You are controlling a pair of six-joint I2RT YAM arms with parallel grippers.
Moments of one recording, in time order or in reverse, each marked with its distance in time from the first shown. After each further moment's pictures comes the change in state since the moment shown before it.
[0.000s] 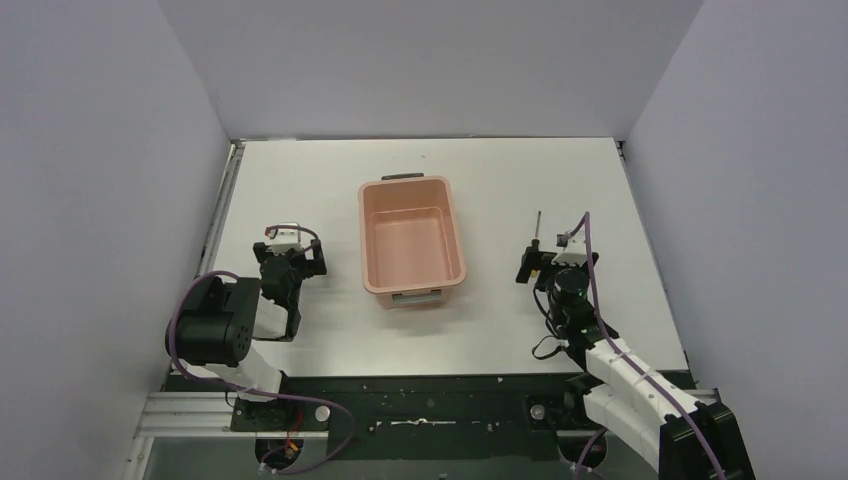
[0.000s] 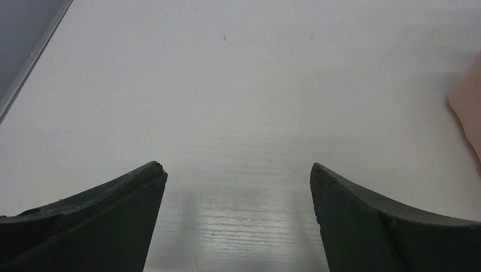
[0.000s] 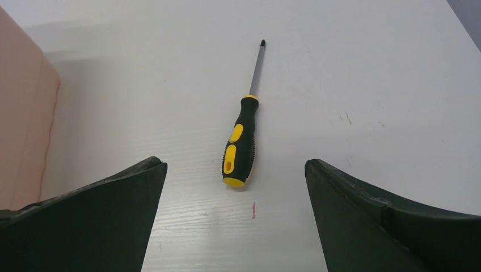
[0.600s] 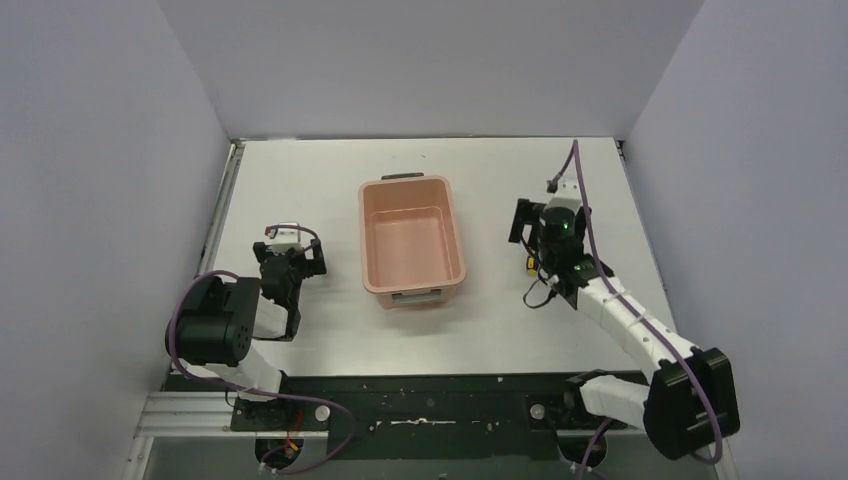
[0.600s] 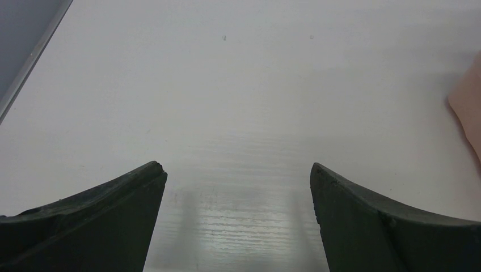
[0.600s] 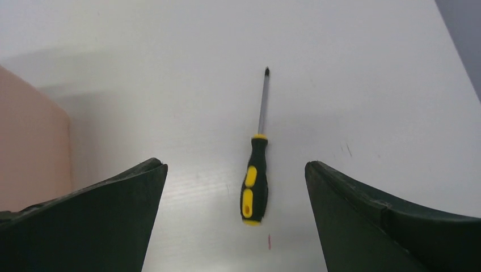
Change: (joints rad) left arm 0.000 0.000 0.000 0.000 0.000 0.000; right arm -0.001 0.232 0.369 -0.315 0.029 0.048
